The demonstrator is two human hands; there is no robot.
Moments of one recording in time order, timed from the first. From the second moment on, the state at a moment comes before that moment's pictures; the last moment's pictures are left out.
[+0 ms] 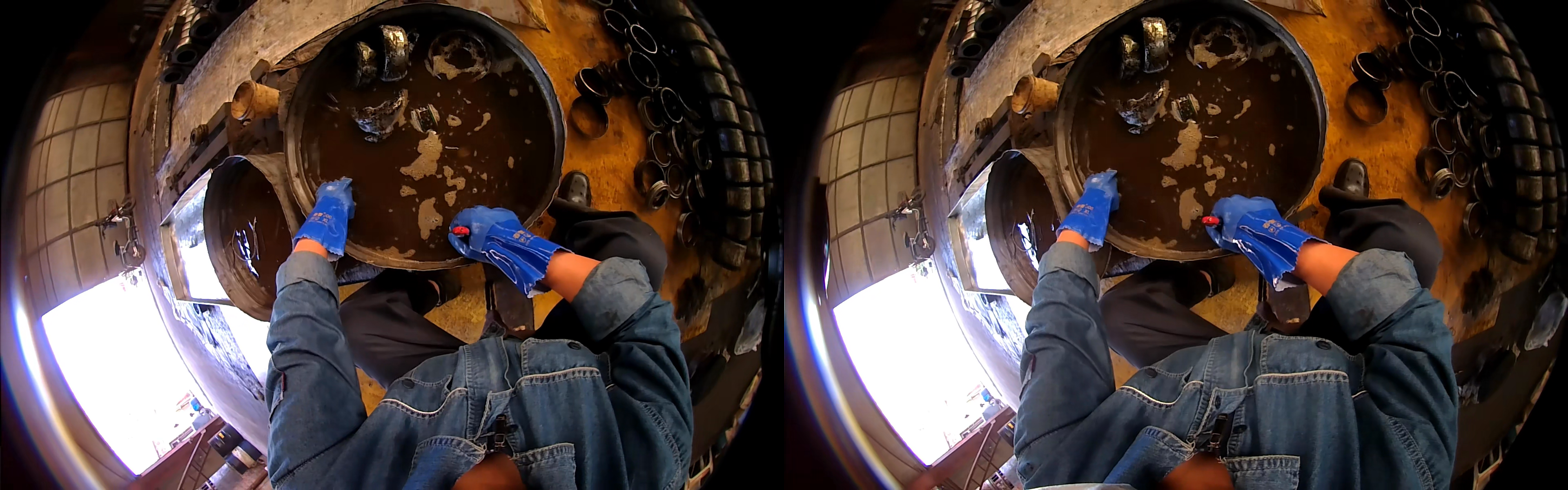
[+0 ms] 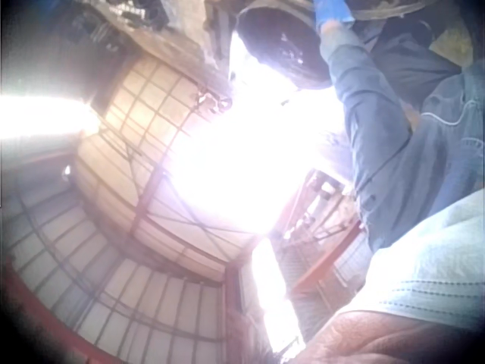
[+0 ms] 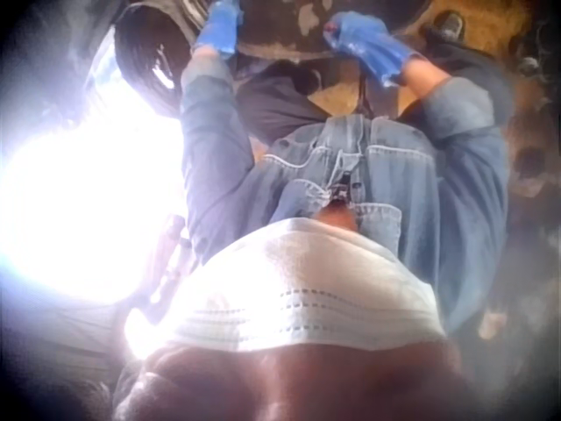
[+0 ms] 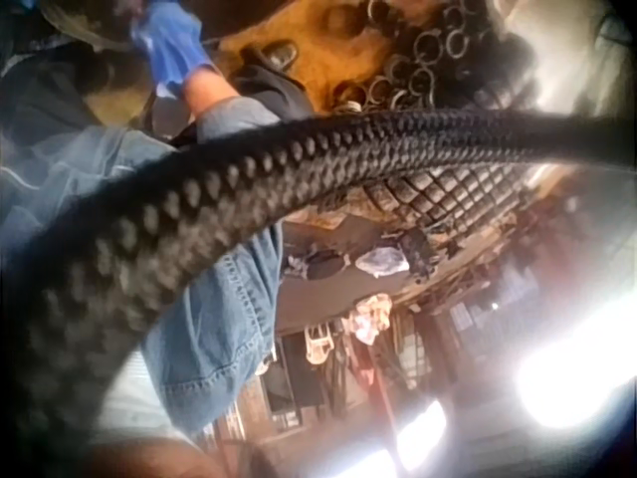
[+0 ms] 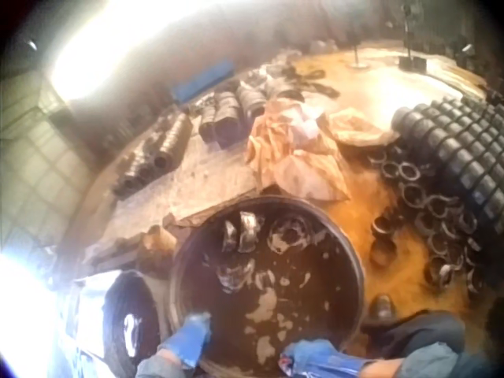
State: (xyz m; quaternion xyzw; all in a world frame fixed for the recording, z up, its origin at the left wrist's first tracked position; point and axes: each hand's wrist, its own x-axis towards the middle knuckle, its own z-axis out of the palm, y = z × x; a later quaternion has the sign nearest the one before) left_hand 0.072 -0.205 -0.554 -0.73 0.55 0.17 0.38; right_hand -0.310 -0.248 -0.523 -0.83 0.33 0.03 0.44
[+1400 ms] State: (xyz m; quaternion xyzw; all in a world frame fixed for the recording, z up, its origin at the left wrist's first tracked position) left_hand 0.060 -0.263 -0.402 -0.82 0.57 0.08 -0.06; right_hand -0.310 -0.254 -0.513 -0.82 0.35 0.11 0.44
